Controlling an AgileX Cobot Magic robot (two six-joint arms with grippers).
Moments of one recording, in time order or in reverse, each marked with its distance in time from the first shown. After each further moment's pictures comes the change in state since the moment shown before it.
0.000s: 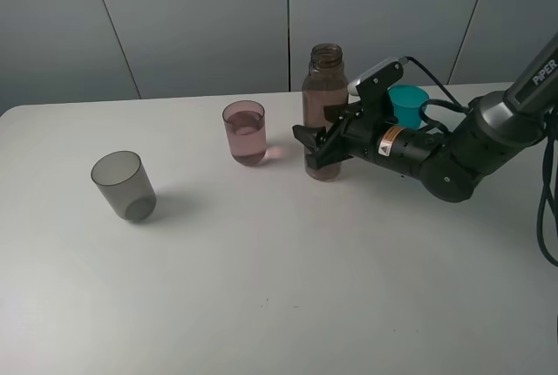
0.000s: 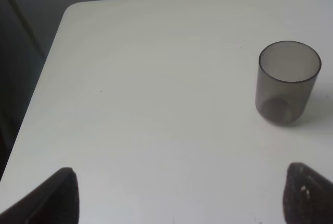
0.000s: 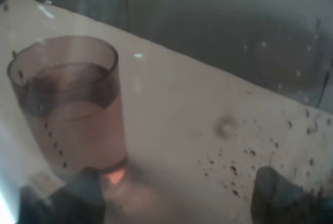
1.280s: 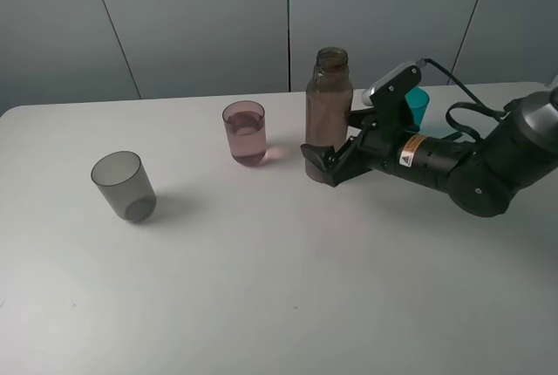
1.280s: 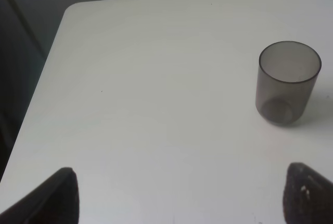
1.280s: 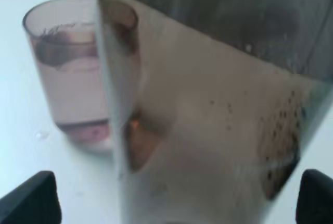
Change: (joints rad) left arm 0.000 0.000 0.000 0.000 0.000 0.000; right arm 0.000 -0.150 0.186 0.046 0.055 -0.098
